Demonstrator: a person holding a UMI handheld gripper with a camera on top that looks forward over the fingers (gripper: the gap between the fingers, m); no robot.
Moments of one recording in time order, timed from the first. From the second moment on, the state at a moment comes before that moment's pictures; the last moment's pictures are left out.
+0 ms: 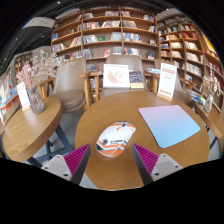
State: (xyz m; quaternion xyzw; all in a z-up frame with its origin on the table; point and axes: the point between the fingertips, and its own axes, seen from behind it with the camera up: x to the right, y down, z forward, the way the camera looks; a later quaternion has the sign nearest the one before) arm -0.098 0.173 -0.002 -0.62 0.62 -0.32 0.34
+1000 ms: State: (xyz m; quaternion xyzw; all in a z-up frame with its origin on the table) arm -0.011 0.196 -0.013 -0.65 0.61 -0.30 0.32
